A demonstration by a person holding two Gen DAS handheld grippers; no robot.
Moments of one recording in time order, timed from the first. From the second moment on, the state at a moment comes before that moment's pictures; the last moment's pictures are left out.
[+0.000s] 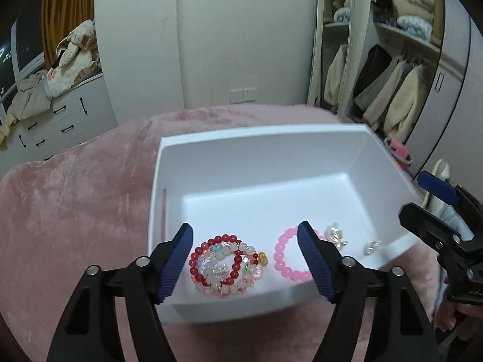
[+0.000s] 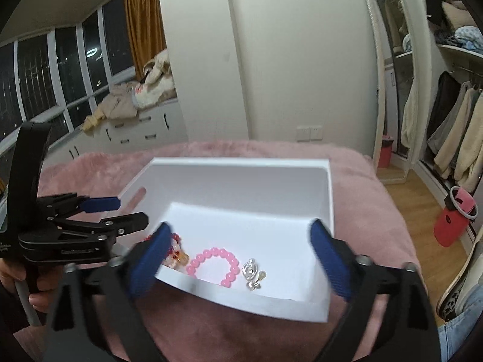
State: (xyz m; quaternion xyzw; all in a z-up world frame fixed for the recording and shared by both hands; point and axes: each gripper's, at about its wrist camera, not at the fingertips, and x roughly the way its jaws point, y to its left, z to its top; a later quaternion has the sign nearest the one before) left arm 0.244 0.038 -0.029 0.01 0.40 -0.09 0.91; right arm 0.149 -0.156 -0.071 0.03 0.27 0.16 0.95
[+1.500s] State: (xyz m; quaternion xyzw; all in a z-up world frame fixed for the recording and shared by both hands) left arm 0.106 0.050 0.008 0.04 0.38 -0.04 0.92; right arm 0.051 -0.151 -0.030 0.02 0.34 0.11 0.93
